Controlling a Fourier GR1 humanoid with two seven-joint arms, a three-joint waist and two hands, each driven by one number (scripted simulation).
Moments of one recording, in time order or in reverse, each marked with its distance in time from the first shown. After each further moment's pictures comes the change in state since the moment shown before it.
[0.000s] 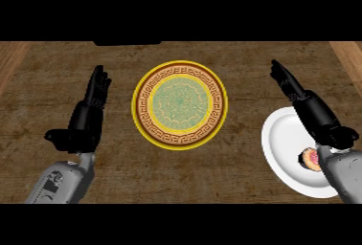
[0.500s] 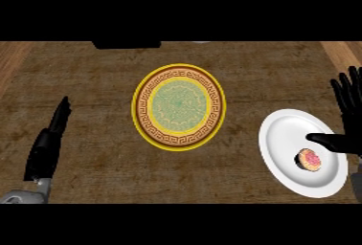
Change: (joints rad) left arm 0.208 0.215 0.048 0.069 -0.079 -0.042 0.001; right arm 0.169 0.049 -0.332 0.021 -0.373 -0.013 -0.032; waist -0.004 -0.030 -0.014
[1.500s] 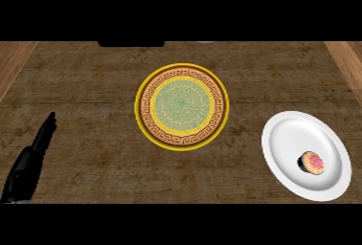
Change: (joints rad) left arm 0.144 0.054 0.047 -0.061 -0.026 -0.066 -0.038; right arm 0.541 -0.189 -0.265 -0.273 -0.036 0.273 0.008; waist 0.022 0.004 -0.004
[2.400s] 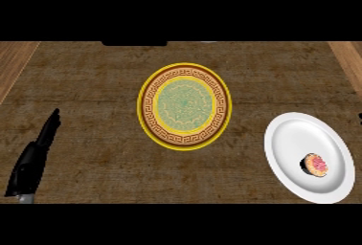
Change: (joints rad) left arm -0.037 -0.041 0.035 0.039 -0.039 -0.051 -0.002; right arm -0.289 -0.172 0.223 0.249 0.331 0.166 0.232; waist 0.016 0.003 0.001
